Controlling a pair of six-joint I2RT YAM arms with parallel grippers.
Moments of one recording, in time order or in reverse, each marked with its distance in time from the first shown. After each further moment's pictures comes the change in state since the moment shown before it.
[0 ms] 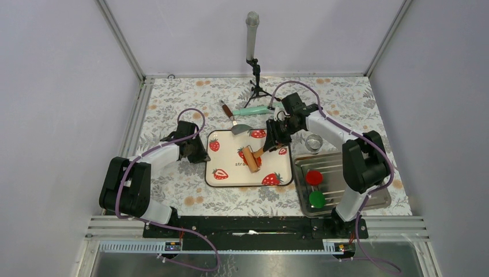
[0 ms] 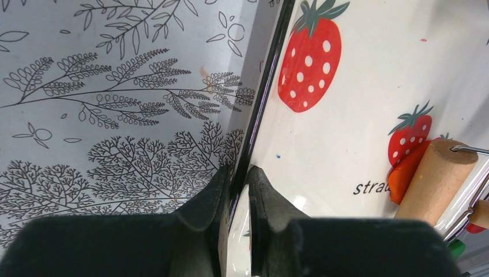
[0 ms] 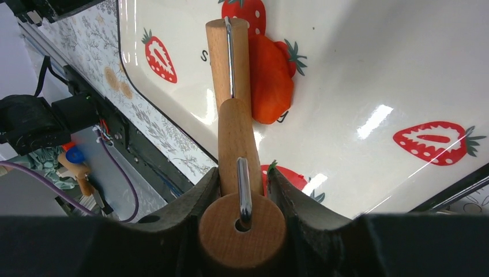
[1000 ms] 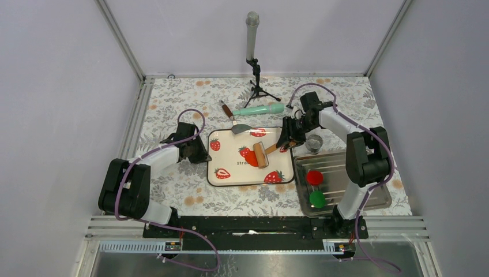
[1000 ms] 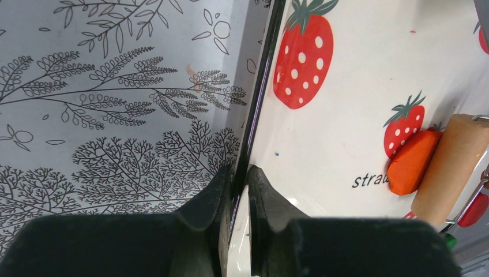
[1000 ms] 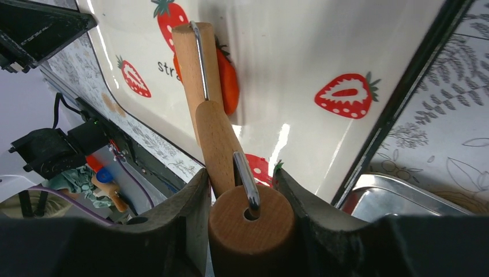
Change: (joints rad) left arm -0.002 -0.018 -0.028 0.044 0.019 -0.012; right arm -0.181 0.042 -0.020 -0.058 -0.012 -0.005
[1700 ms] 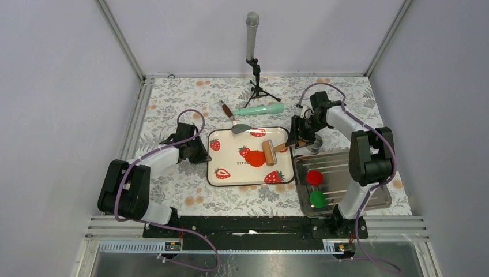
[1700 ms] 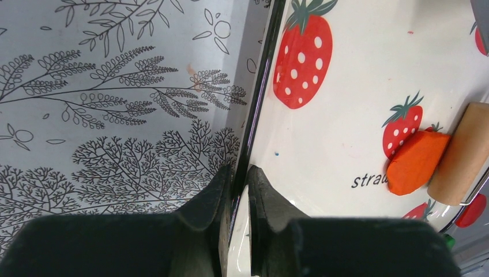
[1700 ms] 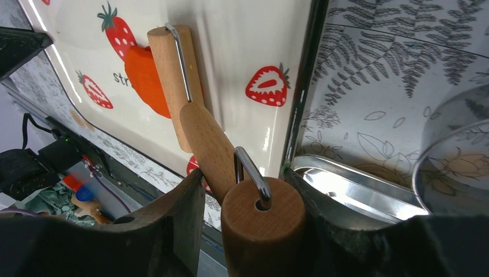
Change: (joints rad) left arm 0.003 -0.010 -0.014 0.015 -0.001 -0.003; right arm -0.093 0.002 -0.007 -0.037 0.072 -0.069
